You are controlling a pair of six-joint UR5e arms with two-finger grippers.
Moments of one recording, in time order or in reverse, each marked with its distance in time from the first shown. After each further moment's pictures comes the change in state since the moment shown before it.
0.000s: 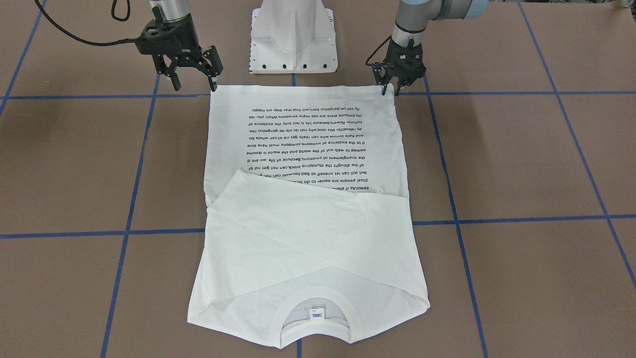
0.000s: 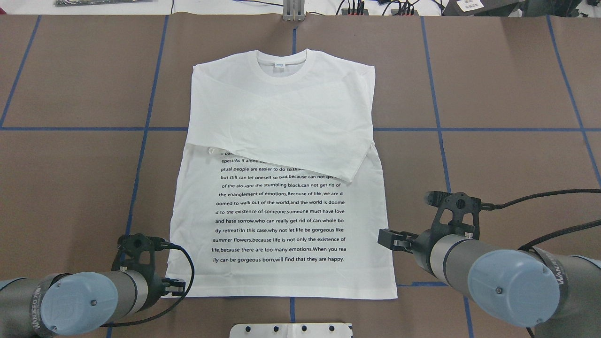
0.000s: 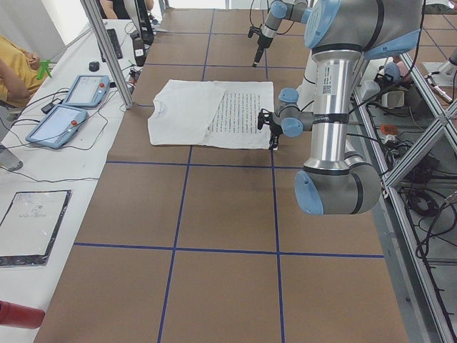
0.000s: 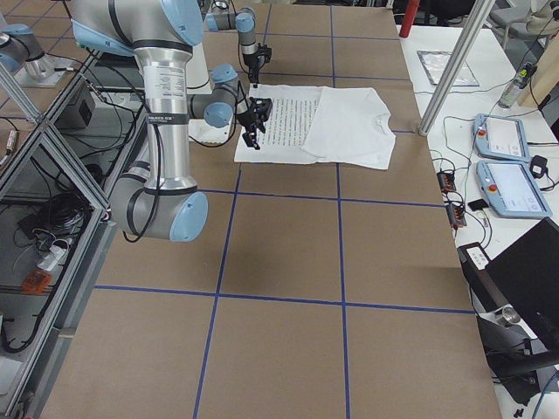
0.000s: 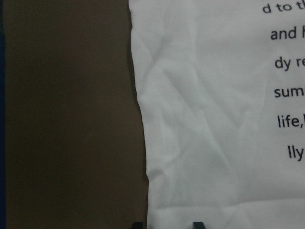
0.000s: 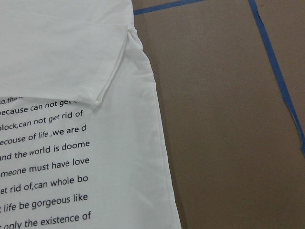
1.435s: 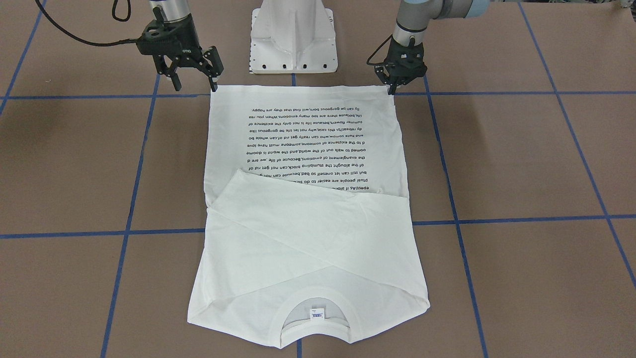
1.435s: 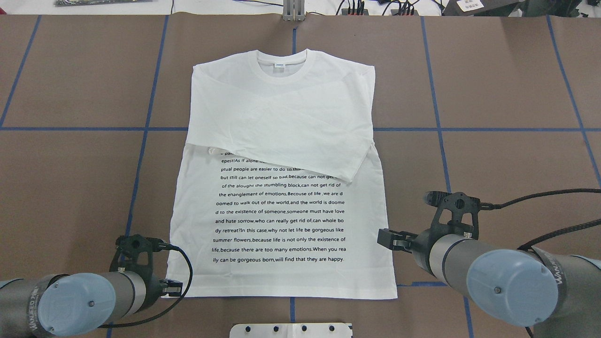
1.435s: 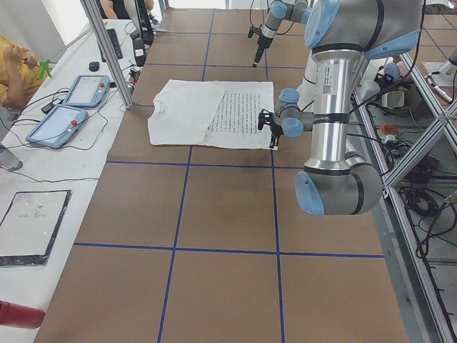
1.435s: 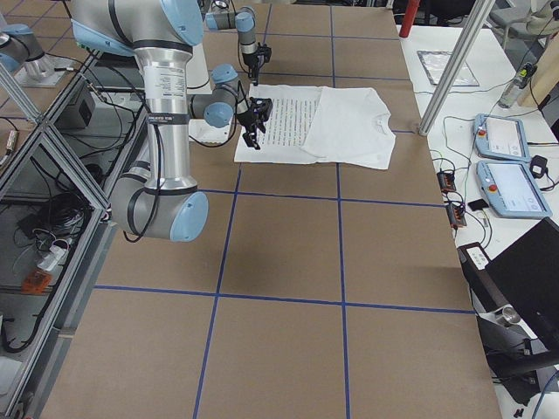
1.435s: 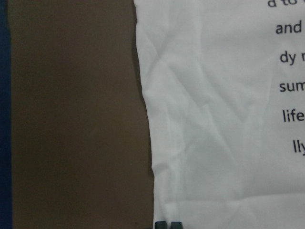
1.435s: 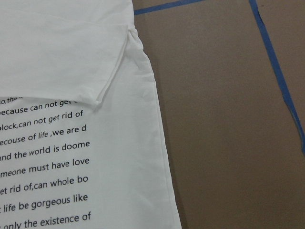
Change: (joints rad) left arm 0.002 0.008 -0.007 0.004 -0.001 0.001; right arm 0.001 0.002 -0.004 0.000 0.000 -0.001
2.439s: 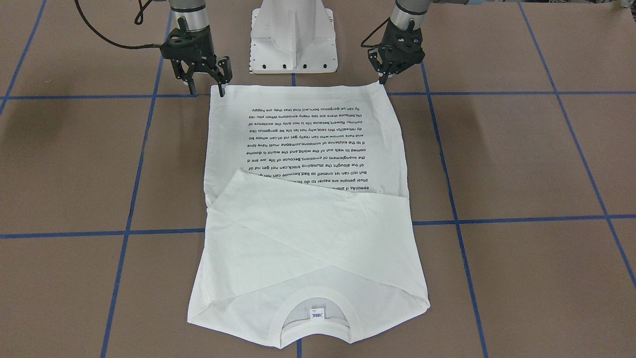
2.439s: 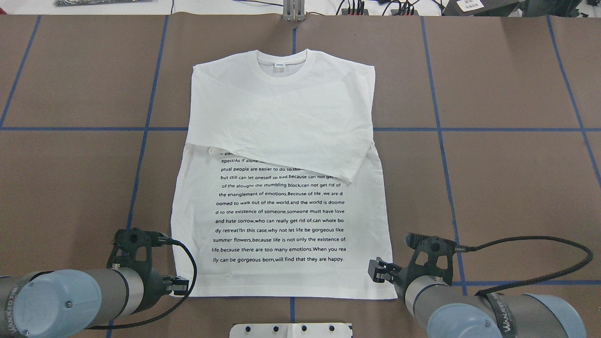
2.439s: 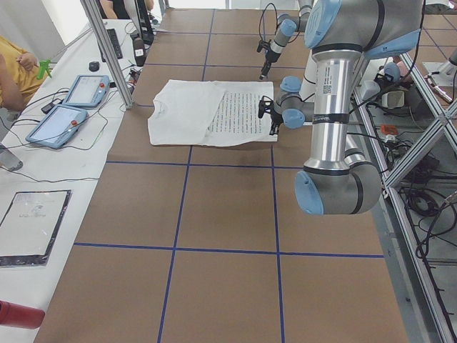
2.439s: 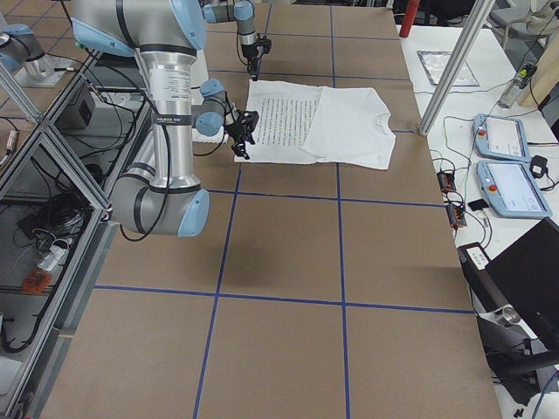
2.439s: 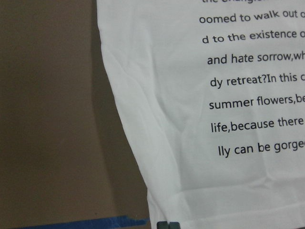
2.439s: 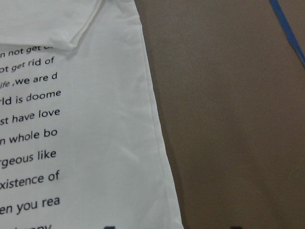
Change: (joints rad) left arm -0.012 -0.013 -0.097 0.003 -0.008 0.007; right arm -0.183 0.021 -0.128 0.003 -0.173 0.155
